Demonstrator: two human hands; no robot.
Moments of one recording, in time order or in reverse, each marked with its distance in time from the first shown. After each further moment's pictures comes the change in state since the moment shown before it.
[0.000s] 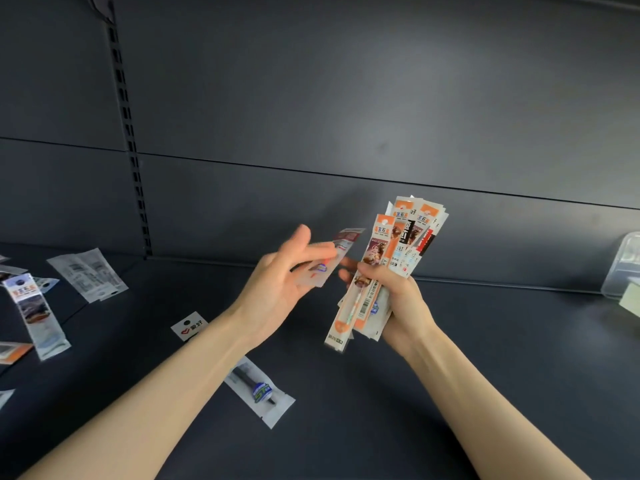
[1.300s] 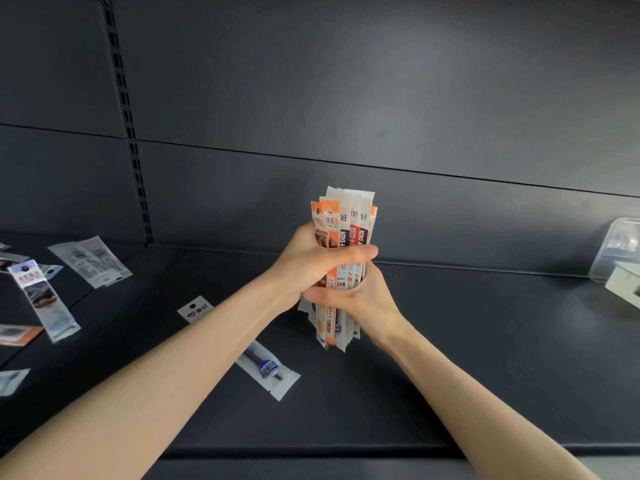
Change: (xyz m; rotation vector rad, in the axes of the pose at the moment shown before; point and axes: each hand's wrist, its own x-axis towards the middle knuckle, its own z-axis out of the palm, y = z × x) left_hand 0.010 0.008 0.028 0.369 -0.002 0.014; right_hand -0.014 0.022 0.024 -0.612 -0.144 -0.230
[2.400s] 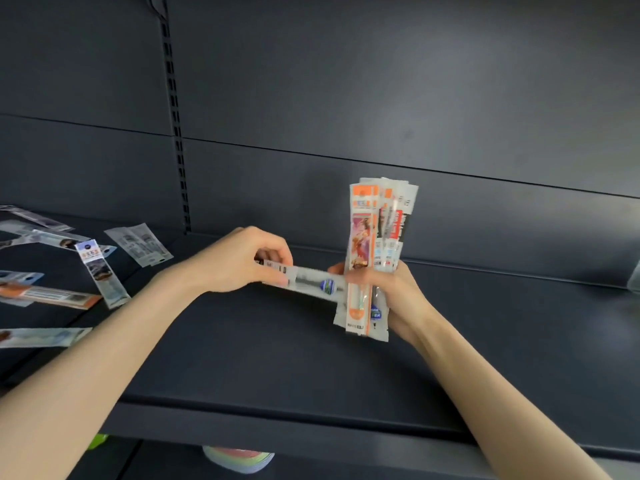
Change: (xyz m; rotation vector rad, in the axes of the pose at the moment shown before) left_hand -0.044 0.009 -0.099 0.912 -0.139 0.040; right_hand -0.007 -0.010 -0.013 0.234 -0.132 0.175
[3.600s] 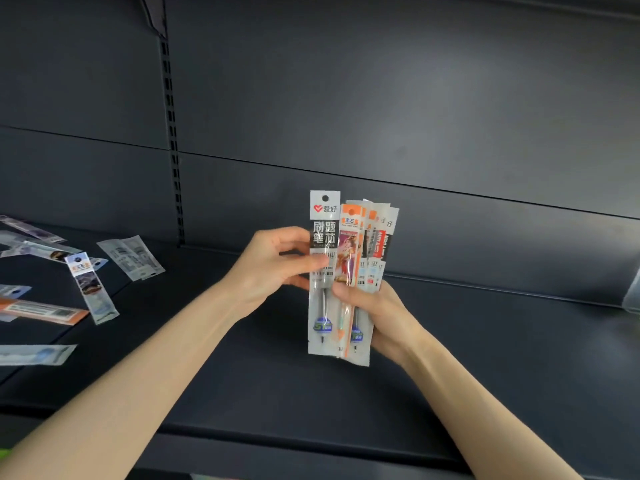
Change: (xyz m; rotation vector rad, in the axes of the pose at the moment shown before) left_hand 0.021 0.039 0.030 -0.831 0.245 -0.026; right_hand 0.004 0.002 0.003 0.198 -0.152 0.039
